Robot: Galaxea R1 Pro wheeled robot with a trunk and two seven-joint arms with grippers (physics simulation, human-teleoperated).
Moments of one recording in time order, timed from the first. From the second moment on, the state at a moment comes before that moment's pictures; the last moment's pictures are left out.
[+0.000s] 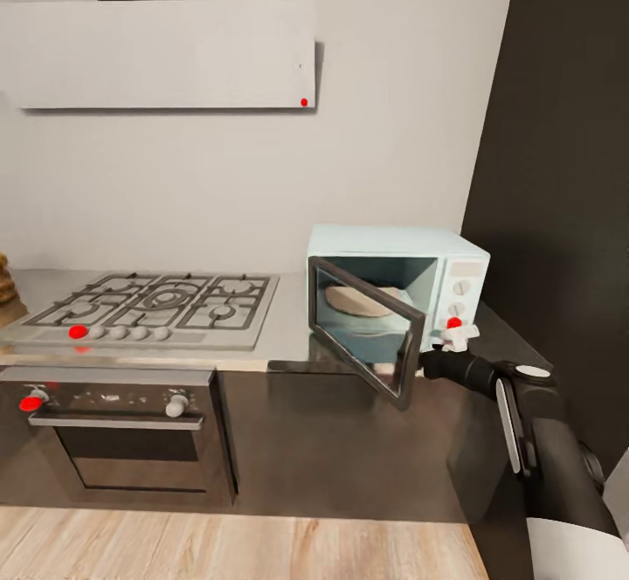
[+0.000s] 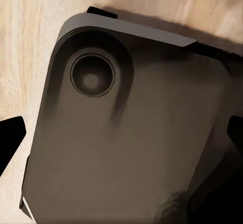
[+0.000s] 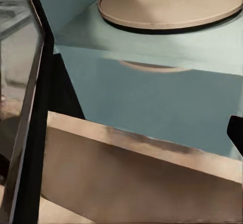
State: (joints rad) left arm 0.00 -0.02 0.00 -0.07 0.30 -0.05 0.00; right arm -0.54 -0.04 -0.23 -1.50 0.23 0.77 0.73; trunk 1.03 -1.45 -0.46
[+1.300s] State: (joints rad) left arm 0.00 -0.02 -0.01 -0.07 0.29 -0.05 0.00; right arm -0.54 -0.03 -0.38 -1.50 0.25 0.76 0.72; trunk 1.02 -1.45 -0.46
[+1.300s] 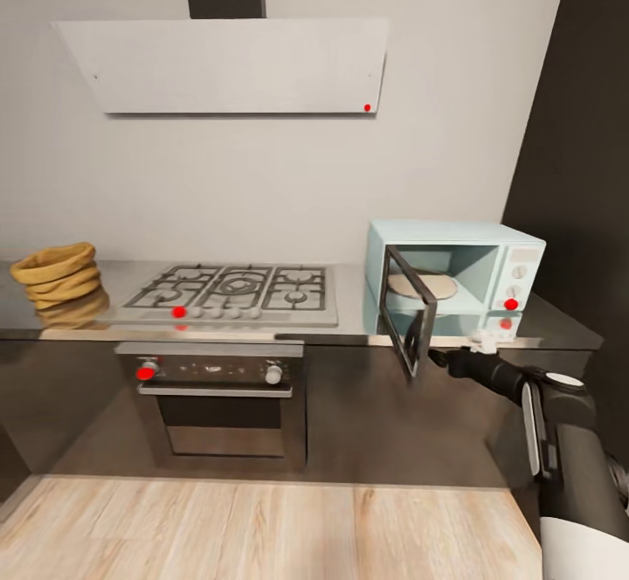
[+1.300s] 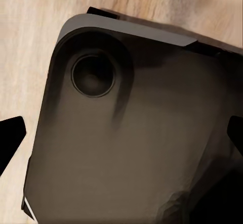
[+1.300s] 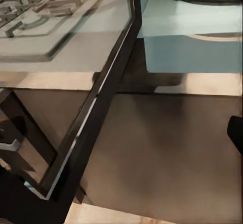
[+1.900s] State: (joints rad) left arm 0.00 -0.02 -0.01 -0.07 0.29 -0.05 0.00; right arm -0.54 -0.07 -0.47 -1.42 0.39 0.68 0.52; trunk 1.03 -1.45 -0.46
